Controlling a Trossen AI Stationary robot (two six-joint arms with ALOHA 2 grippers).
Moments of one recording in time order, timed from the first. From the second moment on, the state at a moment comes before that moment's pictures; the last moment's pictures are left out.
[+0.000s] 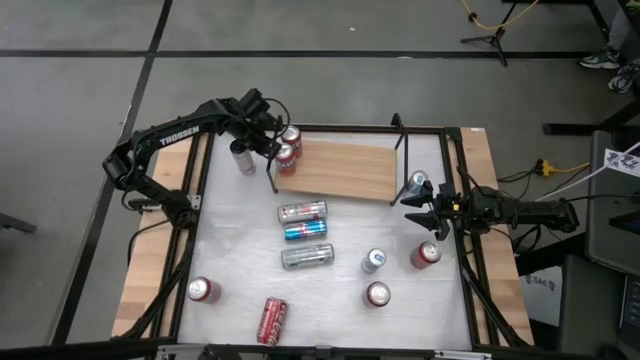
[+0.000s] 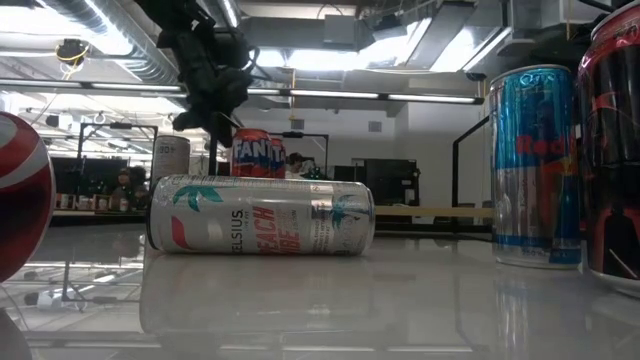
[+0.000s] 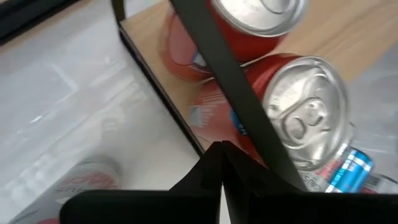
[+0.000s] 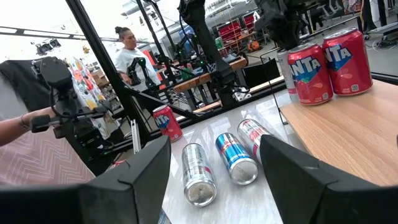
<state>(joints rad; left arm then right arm) 0.73 1.46 1.19 -0.88 0.21 -0.28 0.03 0.02 0.01 0.09 -0.04 0.41</state>
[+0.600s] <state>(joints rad) 0.66 1.14 1.19 -0.90 0.17 -0.29 0.03 0.02 0.01 0.09 -0.04 0.41</state>
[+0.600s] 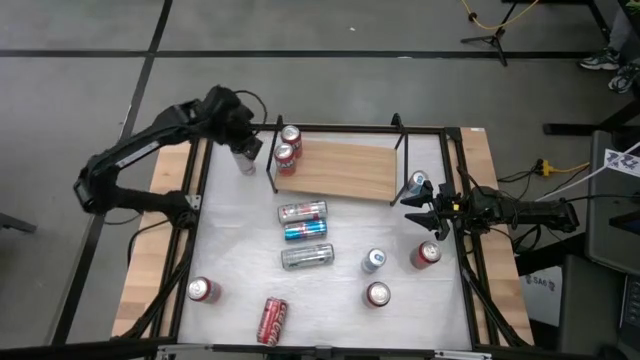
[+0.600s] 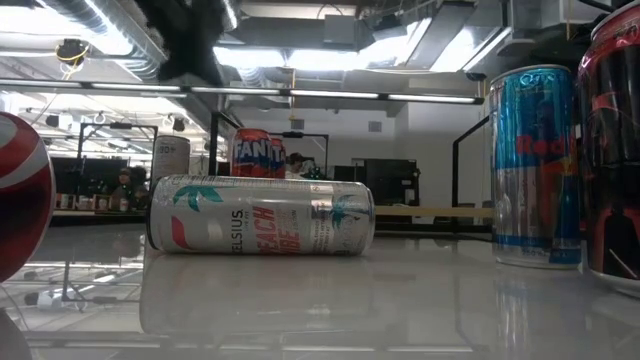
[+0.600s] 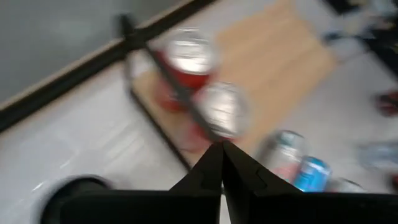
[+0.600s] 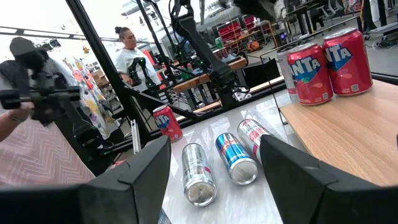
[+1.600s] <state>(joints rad) -0.35 1.18 1.19 -1.01 0.05 -0.88 0.03 0.02 0.01 0.09 -0.04 0.41</state>
